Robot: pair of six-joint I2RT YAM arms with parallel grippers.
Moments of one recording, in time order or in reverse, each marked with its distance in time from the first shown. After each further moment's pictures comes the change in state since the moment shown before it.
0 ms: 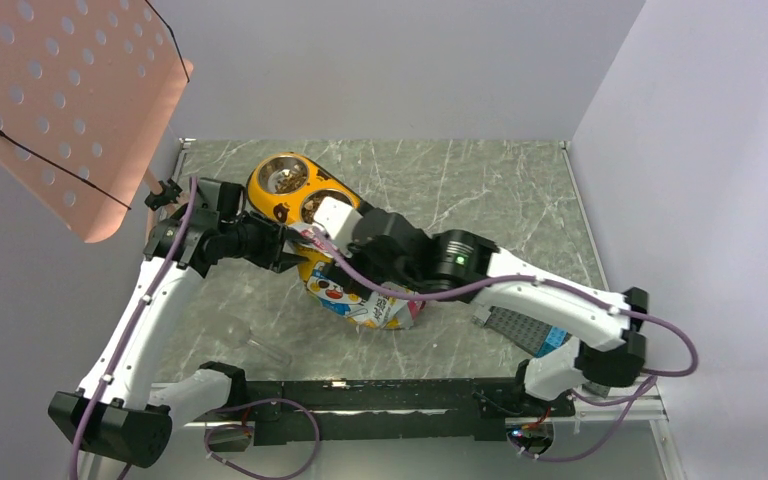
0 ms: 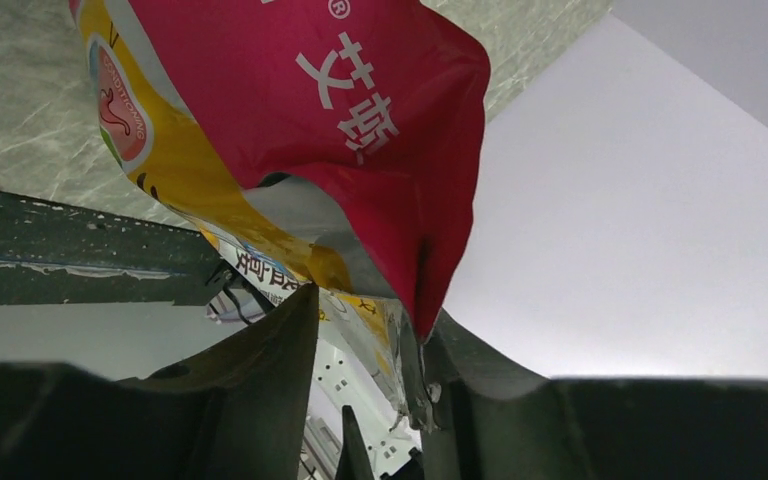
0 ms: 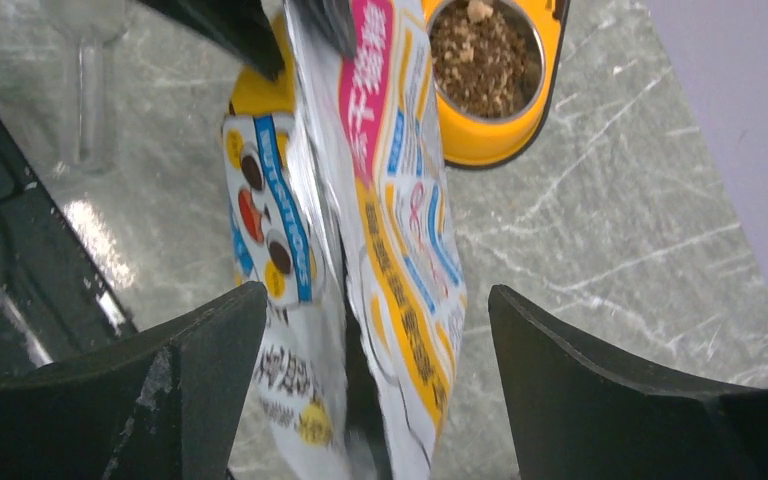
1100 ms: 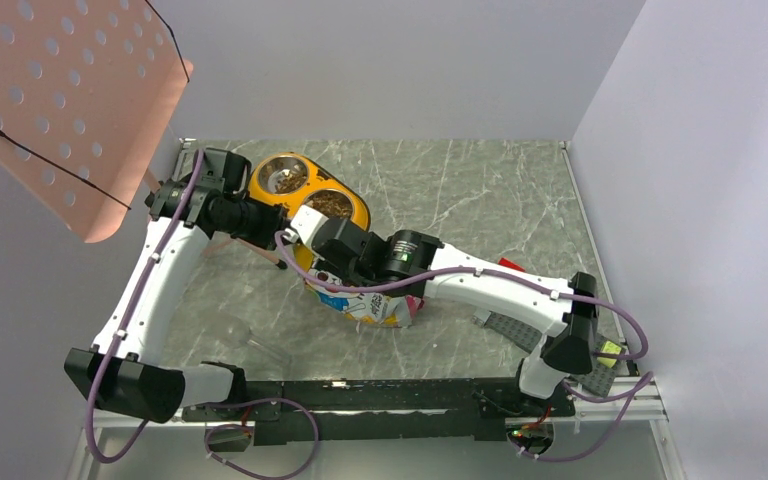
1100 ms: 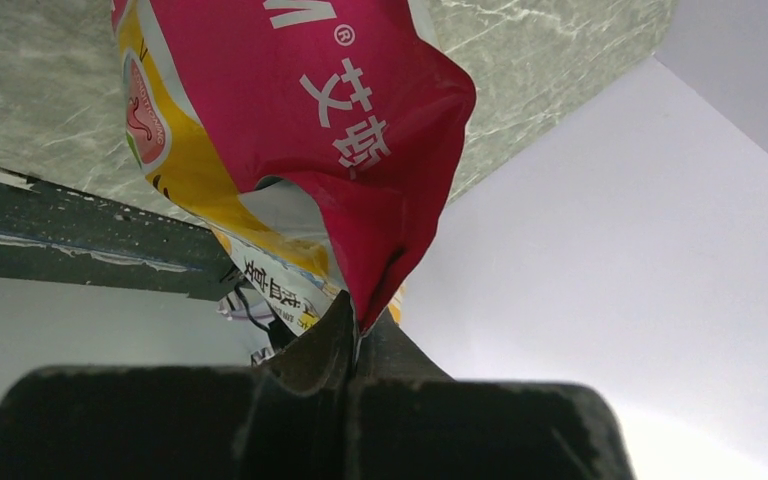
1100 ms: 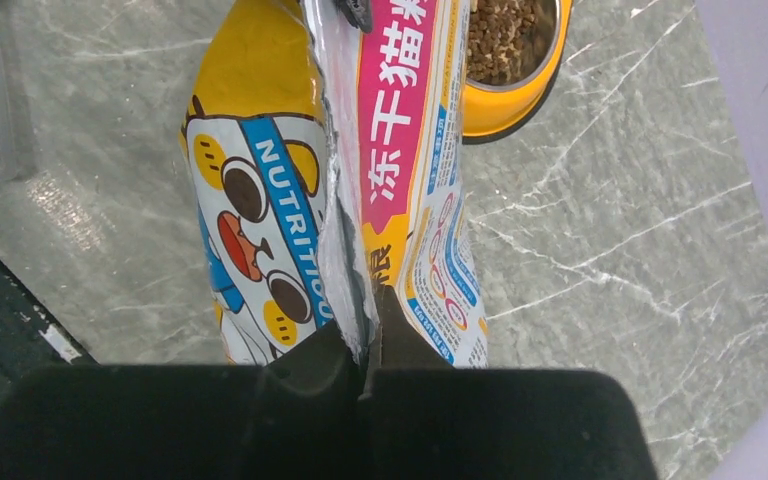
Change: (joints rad) left arm 0.036 0.201 0.225 -0.171 -0.041 0.065; right arm -0.010 0.251 0.096 -0.011 0.087 0.013
